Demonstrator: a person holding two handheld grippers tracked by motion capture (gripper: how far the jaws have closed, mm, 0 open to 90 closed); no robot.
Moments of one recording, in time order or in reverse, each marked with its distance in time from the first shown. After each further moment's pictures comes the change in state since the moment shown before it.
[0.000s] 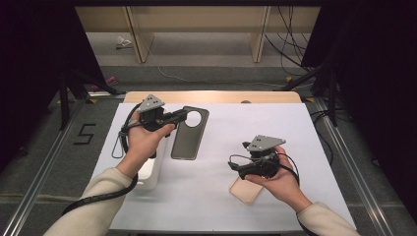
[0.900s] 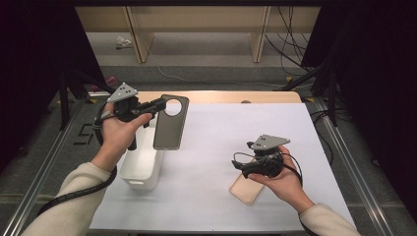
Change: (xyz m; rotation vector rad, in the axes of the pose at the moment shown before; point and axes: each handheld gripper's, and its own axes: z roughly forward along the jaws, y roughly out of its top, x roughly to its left) left arm 0.037 0.019 -0.039 -0.056 0.051 -0.002; right arm -0.007 -0.006 -0.004 0.005 -0.026 0.040
